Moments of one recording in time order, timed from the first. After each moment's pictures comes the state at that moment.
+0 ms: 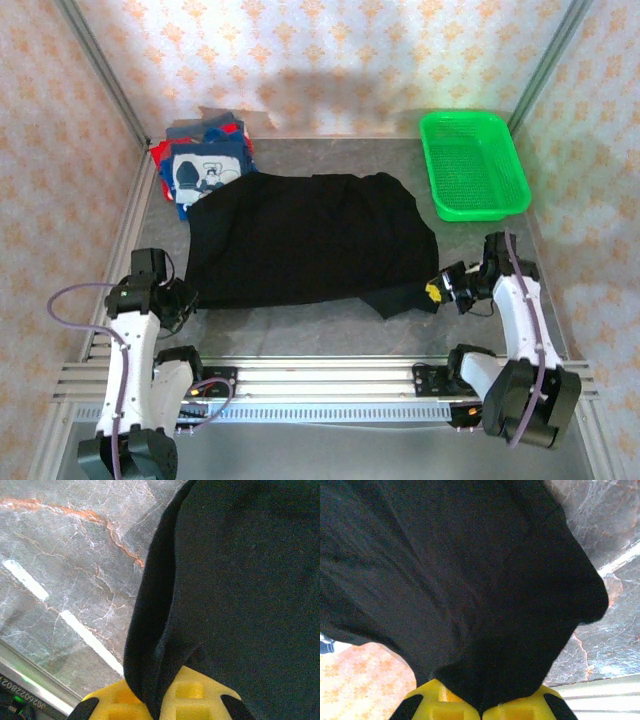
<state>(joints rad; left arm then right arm) 0.26 0.76 0.66 -1.17 0.12 -0.84 -0.24 1.03 0.68 -1.05 -0.64 0.85</state>
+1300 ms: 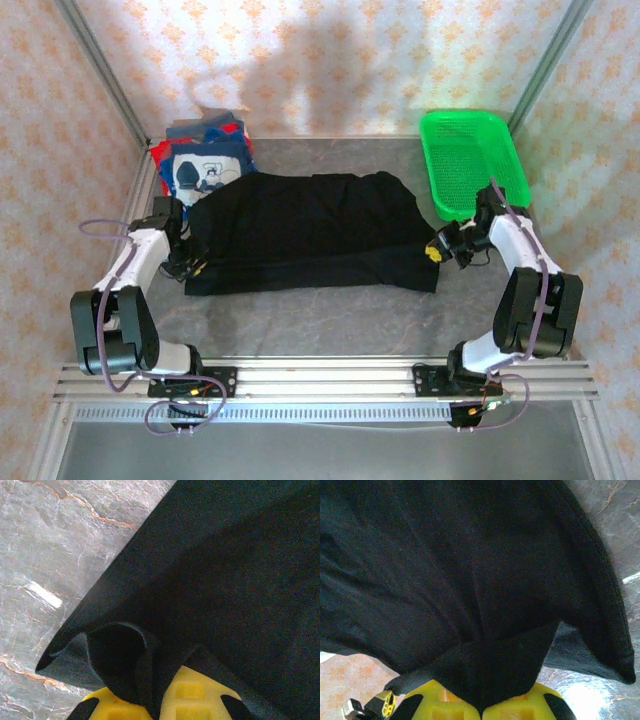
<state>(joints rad) 0.19 1.41 0.91 -0.88 0.08 -0.71 -0.18 1.50 1.03 -0.95 -0.59 0.72</state>
